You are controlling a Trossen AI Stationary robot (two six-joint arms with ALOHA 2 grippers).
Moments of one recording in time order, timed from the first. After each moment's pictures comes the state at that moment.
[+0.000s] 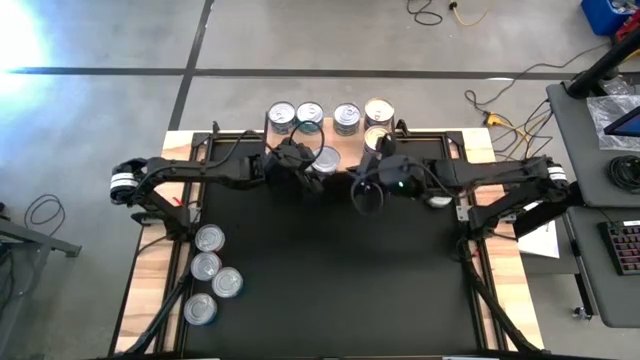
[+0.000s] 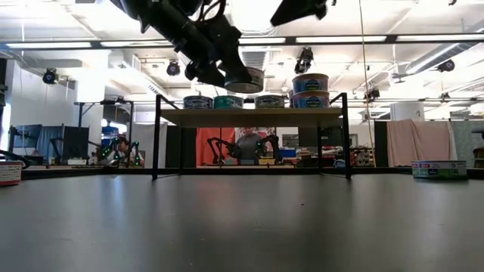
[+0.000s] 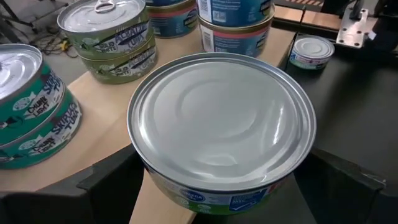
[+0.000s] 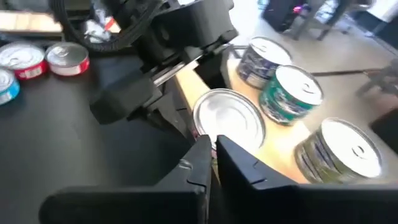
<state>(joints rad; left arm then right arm) 0.20 1.52 1.09 -0.09 -0.31 -0.11 0.01 1.39 1.32 -0.46 0.45 -0.02</state>
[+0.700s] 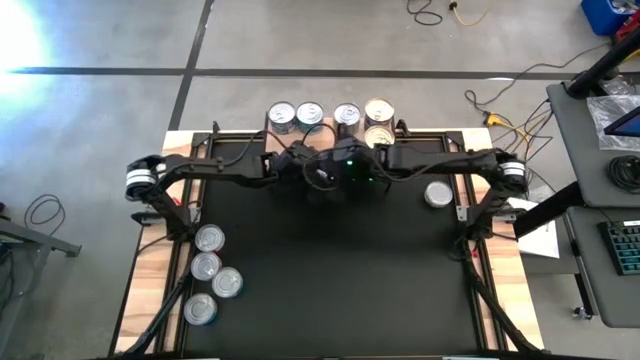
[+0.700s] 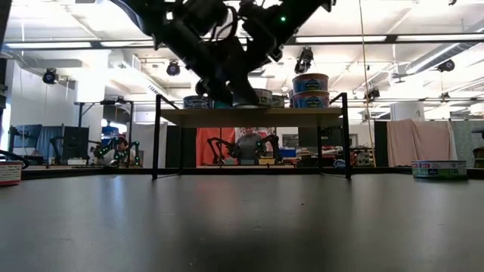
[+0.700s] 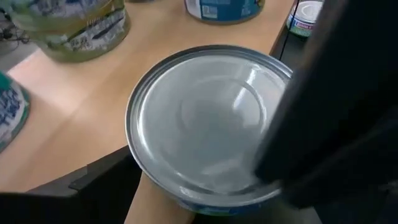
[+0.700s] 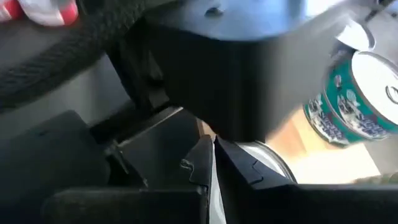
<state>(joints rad) 0.24 1.64 1.12 -0.08 -0.23 -0.06 -0.18 1.71 1.46 -0.41 0.21 -0.19</state>
